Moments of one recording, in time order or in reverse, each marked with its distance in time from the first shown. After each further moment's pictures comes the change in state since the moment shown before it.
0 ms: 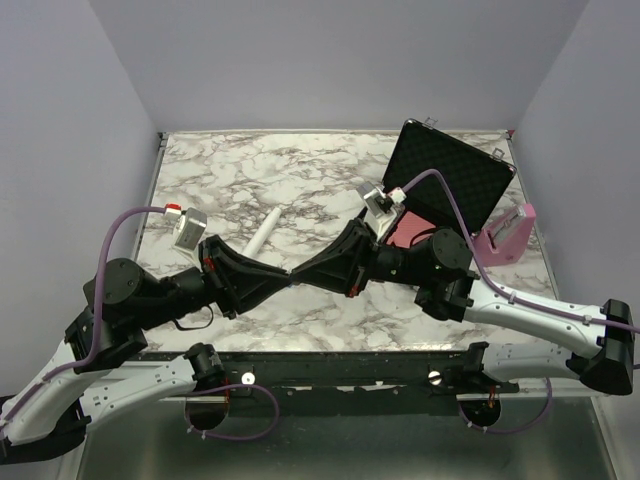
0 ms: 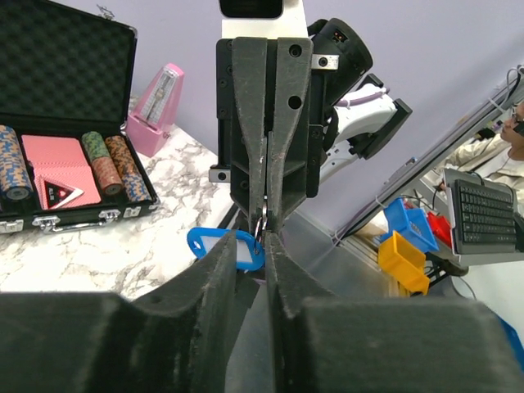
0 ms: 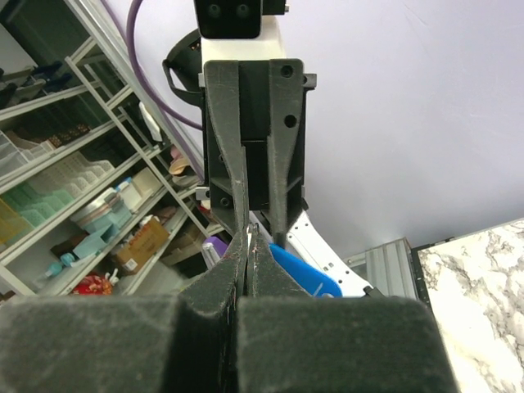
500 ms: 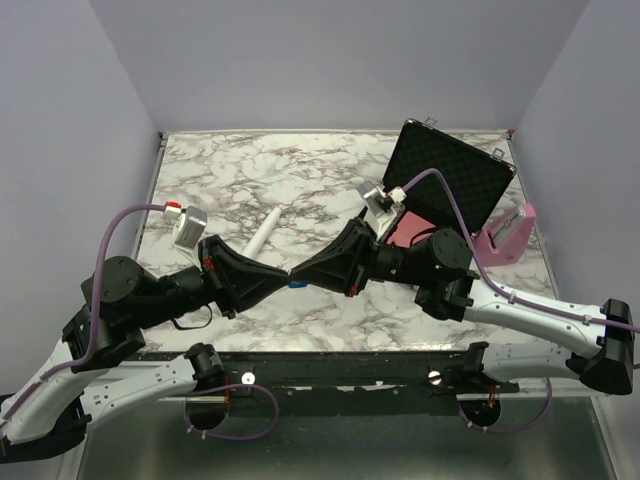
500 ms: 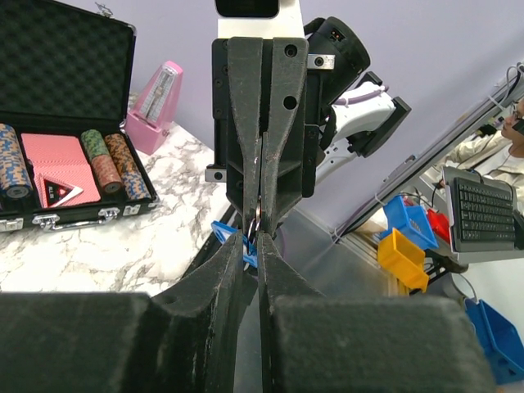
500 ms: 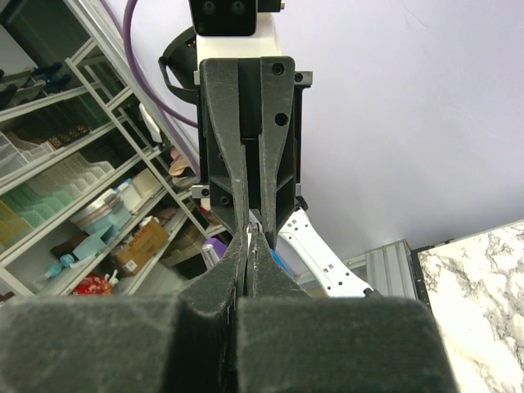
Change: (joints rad) left arm 0.000 0.012 0.026 -0.019 0.000 0.003; right arm 0.000 0.003 0.003 -0.001 -0.003 0.000
